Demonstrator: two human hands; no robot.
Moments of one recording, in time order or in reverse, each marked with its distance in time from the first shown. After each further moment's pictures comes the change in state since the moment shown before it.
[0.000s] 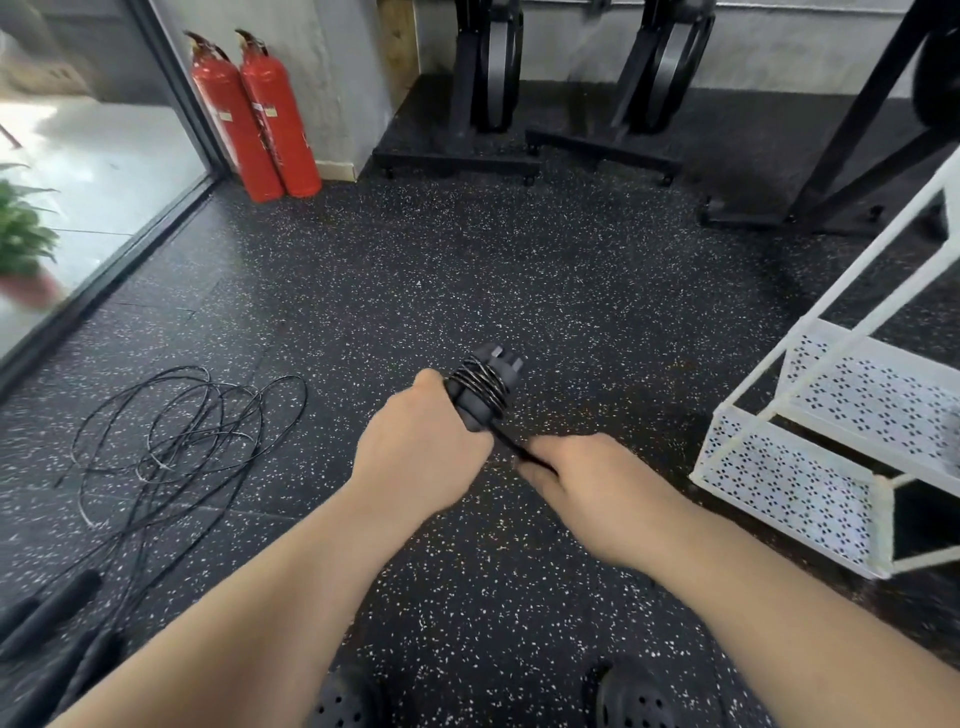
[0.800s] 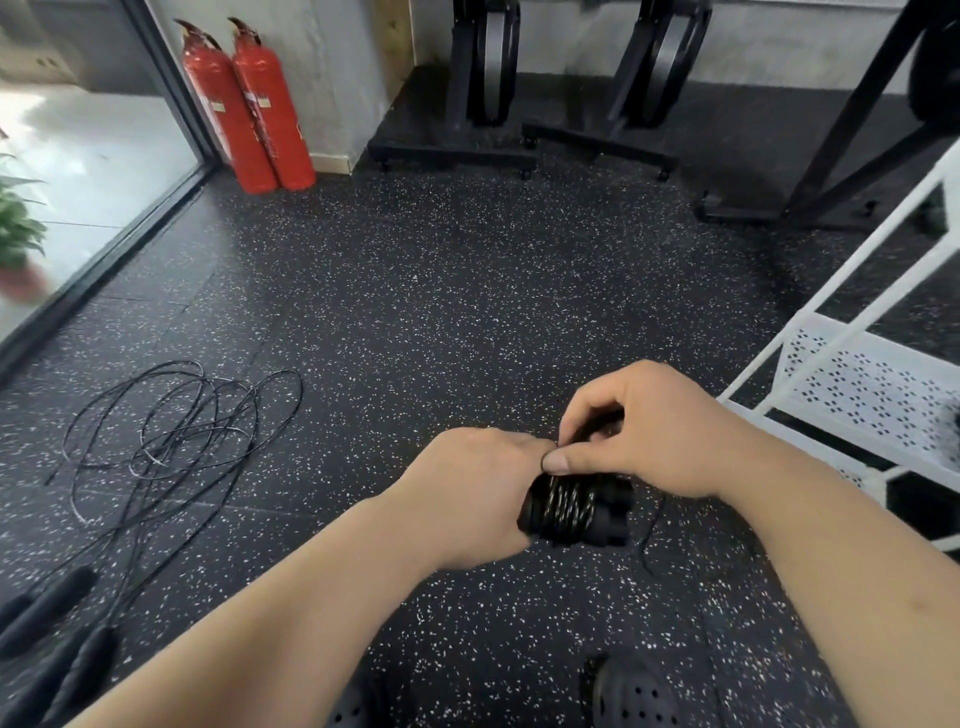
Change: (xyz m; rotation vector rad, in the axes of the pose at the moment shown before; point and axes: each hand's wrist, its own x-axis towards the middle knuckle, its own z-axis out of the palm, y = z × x) left_hand -0.030 0.014 0.012 0.317 -0.247 0.727; right_hand -0.002 0.018 -0.064 0.256 -0.012 -0.063
